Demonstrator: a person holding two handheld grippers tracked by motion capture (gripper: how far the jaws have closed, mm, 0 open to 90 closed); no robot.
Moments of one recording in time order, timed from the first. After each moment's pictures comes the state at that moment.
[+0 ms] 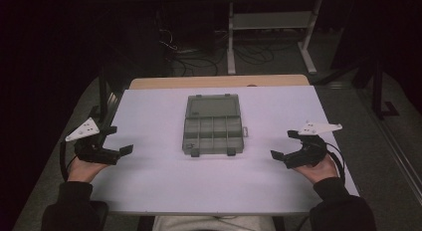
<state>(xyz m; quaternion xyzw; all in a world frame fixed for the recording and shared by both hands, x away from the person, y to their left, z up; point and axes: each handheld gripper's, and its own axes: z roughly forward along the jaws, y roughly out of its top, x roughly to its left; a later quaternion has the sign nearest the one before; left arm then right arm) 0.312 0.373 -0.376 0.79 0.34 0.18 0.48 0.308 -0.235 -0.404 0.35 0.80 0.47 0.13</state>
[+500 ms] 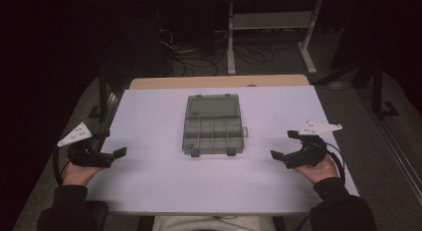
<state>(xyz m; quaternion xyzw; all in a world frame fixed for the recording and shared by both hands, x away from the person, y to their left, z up) 0.304 0.391 -0.386 0.77 0.36 0.19 0.48 0.307 -0.235 -0.404 0.35 0.80 0.47 0.13</state>
